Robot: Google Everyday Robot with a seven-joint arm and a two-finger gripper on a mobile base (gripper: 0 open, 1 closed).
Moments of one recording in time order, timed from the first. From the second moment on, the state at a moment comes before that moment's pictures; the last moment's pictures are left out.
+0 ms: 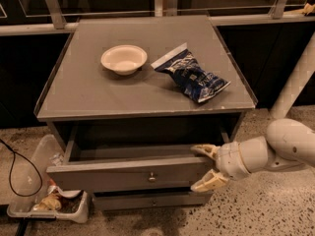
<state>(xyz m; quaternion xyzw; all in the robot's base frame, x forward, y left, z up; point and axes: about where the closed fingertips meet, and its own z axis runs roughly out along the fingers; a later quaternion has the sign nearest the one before) 0.440 -0.141 0.650 -0.61 0.67 0.25 0.33</state>
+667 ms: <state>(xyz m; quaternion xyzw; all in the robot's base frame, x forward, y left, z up) 0.444 -0.138 0.656 -0.61 0.67 0.25 0.33</state>
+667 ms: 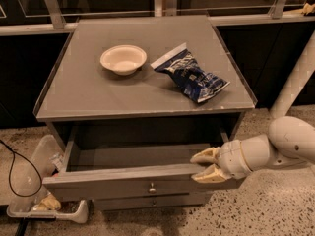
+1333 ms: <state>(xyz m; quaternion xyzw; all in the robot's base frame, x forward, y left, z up) 0.444 -0.138 0.658 -0.61 0.67 0.25 0.33</state>
